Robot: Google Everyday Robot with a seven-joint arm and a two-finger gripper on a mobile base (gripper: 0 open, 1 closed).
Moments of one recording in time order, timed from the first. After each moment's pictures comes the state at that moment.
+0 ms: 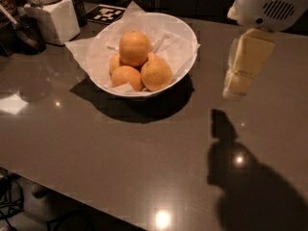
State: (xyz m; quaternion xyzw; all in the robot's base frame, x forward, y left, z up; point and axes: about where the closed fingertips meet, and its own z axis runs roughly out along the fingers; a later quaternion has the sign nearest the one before) arm 0.469 -0.139 1.012 -0.62 0.76 -0.05 0.16
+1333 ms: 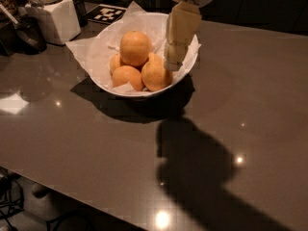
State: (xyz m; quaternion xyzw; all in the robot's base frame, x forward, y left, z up) arm 0.528 -0.041 1.025 -0.66 0.73 -0.03 0.18
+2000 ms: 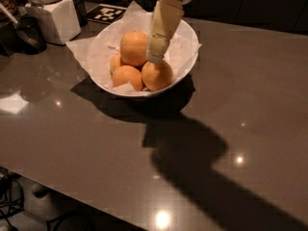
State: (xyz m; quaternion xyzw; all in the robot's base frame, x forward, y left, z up) arm 0.551 -0.017 1.024 -0.65 0.73 0.01 0.20
